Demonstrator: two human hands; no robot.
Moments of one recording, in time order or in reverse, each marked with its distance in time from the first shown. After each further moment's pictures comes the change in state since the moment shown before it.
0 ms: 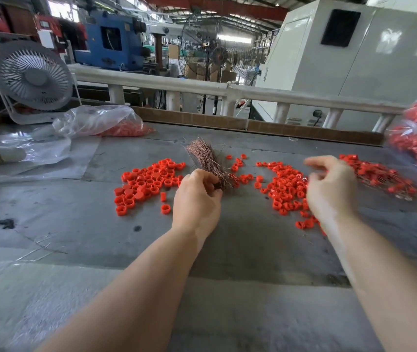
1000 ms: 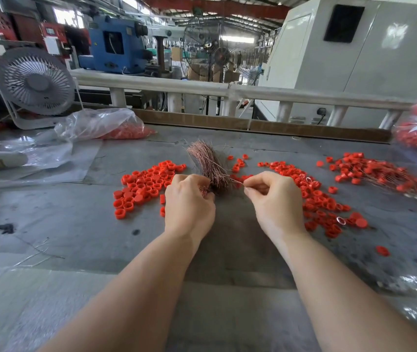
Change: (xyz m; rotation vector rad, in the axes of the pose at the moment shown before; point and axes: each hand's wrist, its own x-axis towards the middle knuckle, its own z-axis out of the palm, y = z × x) left_hand 0.004 -0.006 -0.005 0.258 0.041 -0.004; right_hand -0.047 -0.037 0.037 0.183 -0.253 -0.095
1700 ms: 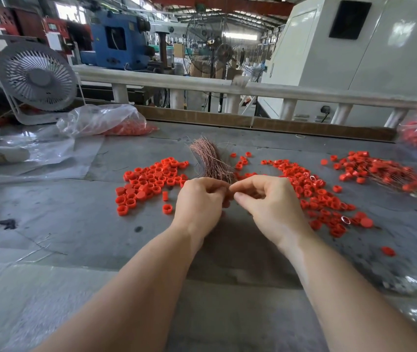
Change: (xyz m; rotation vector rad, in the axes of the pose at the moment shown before) left_hand -0.007 0.012 -0.001 -0.520 -0.212 -0.118; right_hand -0.011 -0.013 -0.005 0.223 -0.236 -0.027
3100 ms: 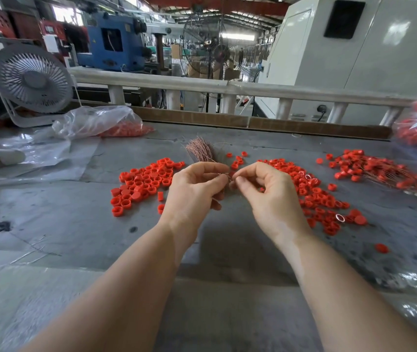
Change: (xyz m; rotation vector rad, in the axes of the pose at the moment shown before) left_hand -0.006 0.015 -0.008 -0.337 -0.066 0.068; right_hand 0.003 0.002 -0.003 0.091 0.094 -0.101
